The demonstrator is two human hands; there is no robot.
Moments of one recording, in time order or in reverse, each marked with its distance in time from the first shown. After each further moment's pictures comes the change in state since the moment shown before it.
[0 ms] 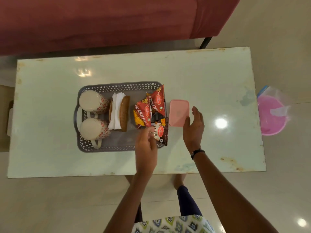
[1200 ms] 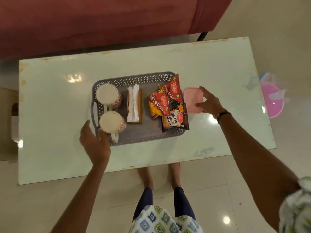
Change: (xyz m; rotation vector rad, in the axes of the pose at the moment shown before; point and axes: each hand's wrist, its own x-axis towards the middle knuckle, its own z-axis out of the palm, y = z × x) left_hand 0.047 -0.147 -0.158 0.153 0.299 -0.176; right_hand 0.034 -0.032 -0.014 -0.115 -0.414 0.254
